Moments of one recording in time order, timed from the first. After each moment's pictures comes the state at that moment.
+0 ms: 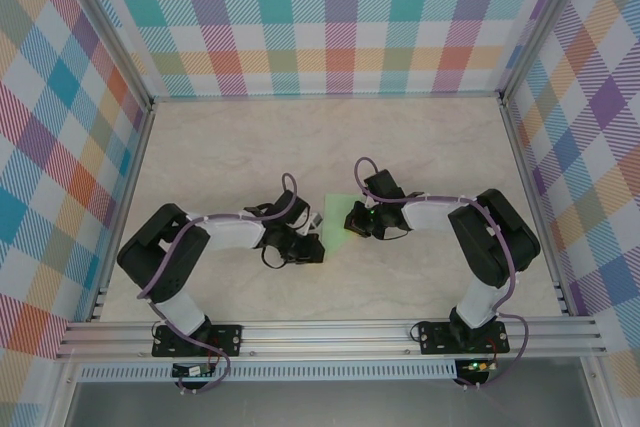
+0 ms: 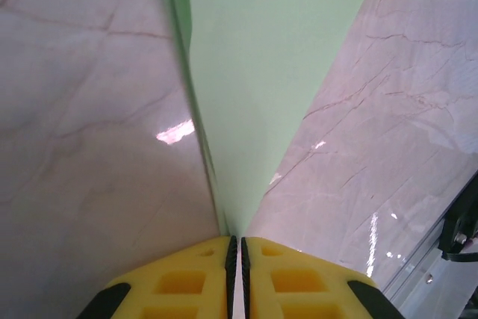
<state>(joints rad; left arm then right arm) -0.70 1.67 0.76 -0.25 0.52 -0.61 0.57 1.73 0.81 -0.12 -0.40 0.88</state>
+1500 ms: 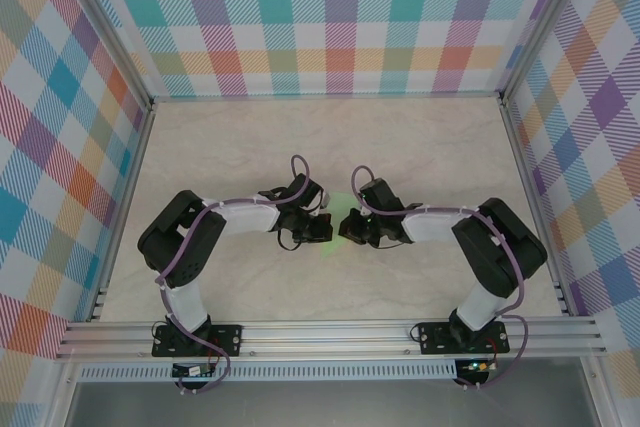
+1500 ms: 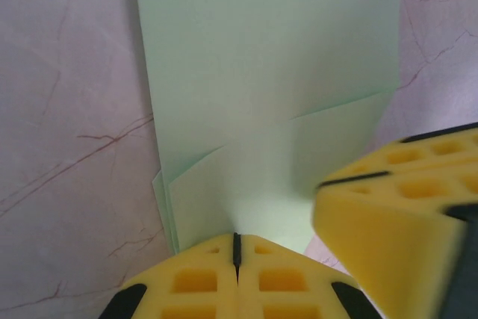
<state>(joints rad) -0.69 1.81 0.97 -0.26 0.38 -0.63 0.64 1.68 0.72 0.00 -0.40 0.95</state>
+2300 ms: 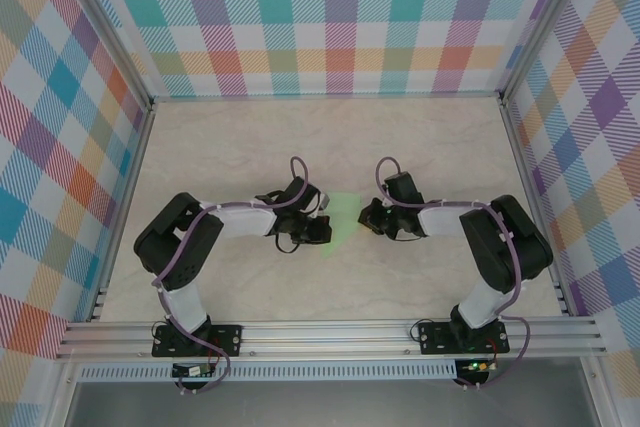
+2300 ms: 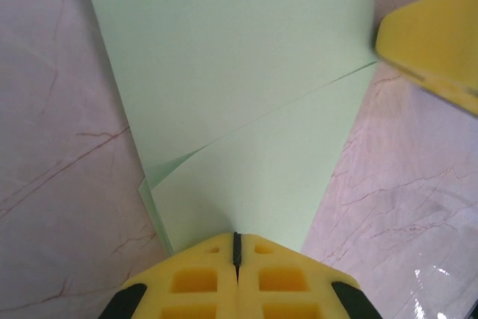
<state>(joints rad) -0.69 1.78 0.91 -0.19 0.38 -0.59 0.45 1.67 0.68 0.04 -0.39 0.93</state>
